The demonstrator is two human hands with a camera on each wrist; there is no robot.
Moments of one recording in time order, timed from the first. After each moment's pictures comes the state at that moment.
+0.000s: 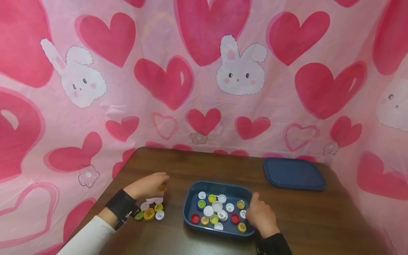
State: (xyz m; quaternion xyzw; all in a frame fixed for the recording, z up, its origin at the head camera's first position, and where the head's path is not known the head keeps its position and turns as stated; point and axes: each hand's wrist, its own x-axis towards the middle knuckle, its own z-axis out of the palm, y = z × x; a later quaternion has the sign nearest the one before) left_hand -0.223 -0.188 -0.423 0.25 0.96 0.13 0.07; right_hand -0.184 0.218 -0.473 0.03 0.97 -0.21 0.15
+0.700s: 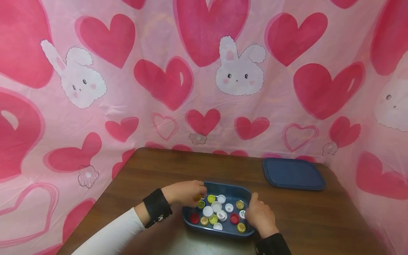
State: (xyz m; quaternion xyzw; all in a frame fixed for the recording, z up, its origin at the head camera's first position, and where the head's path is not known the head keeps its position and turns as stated) left_hand -0.214 -0.070 -0.410 0.39 0.91 0.07 0.13; right_hand -0.184 0.218 -0.475 0.03 0.97 -0.21 0.14
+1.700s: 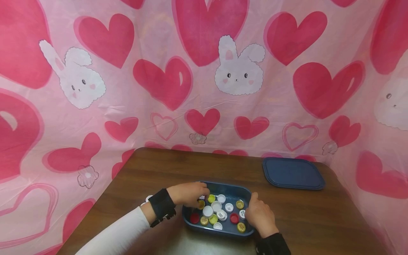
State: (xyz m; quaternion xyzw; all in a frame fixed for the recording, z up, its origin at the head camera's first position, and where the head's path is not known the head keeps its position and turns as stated) left_hand -0.220 -0.056 -0.424 0.38 0.91 0.04 0.15; right_hand -0.182 0.218 -0.473 0.02 0.97 -0.21 0.12
